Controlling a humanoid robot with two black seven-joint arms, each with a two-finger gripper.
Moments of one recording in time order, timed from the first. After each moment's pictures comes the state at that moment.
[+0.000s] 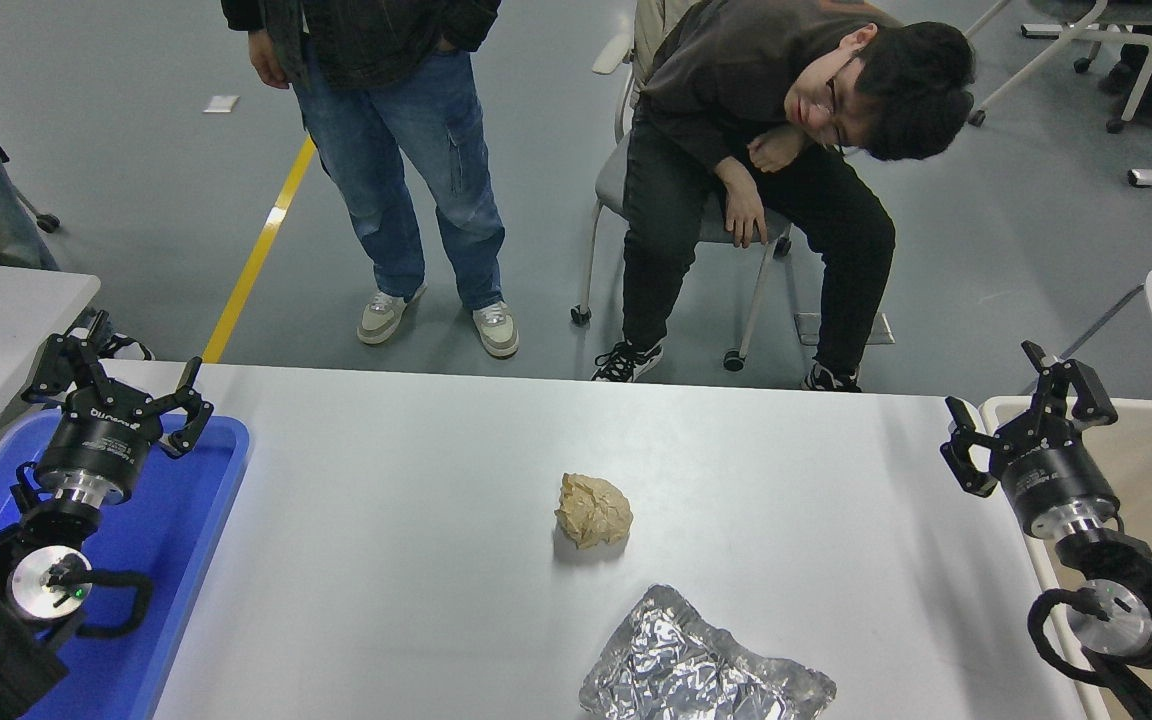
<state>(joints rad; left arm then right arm) -0.55 0.46 -0.62 -0.39 -0.23 -0.70 -0.58 0.34 -0.49 0.96 0.89 -0.28 0.21 0.41</state>
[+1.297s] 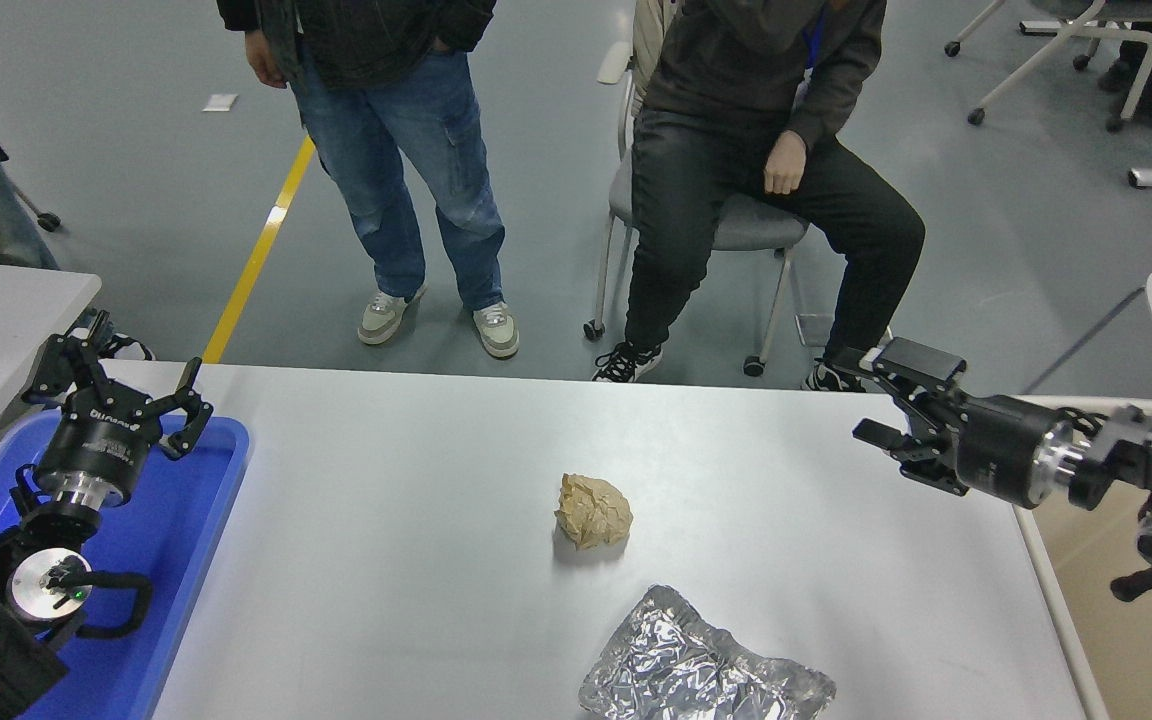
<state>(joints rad) -0.55 0.46 -0.62 -0.39 -0.23 -0.70 -0.58 0.58 -0.80 0.62 1.44 -0.82 0.27 0.00</state>
